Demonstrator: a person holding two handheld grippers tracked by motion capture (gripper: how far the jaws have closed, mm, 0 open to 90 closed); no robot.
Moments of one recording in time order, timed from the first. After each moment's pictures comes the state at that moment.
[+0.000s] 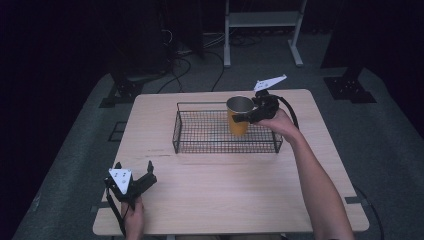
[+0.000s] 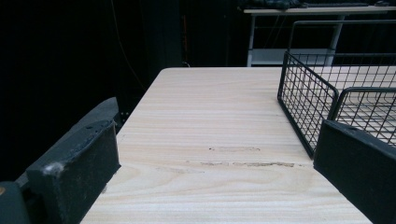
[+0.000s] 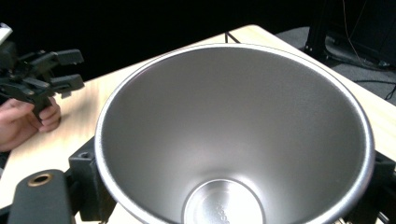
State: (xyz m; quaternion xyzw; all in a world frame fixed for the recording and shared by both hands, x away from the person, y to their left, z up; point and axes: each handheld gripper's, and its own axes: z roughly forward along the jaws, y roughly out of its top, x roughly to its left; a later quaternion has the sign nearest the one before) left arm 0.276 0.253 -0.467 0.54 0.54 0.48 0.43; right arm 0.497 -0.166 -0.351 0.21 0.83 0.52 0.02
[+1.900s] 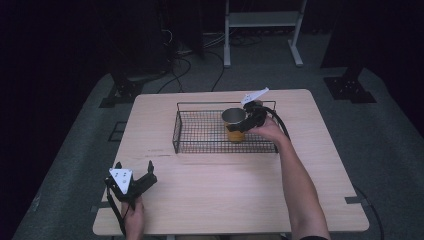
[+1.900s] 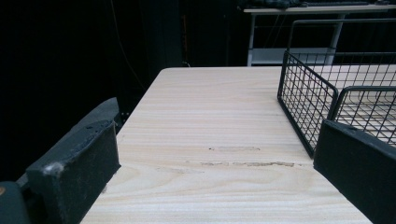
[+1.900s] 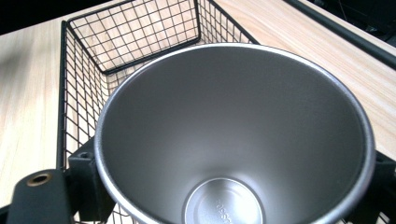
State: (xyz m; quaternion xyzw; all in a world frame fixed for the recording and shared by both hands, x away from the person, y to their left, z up) left arm 0.276 0.253 -0.467 0.54 0.54 0.48 0.43; right arm 0.524 -0.144 -0.417 0.22 0.86 0.45 0.04
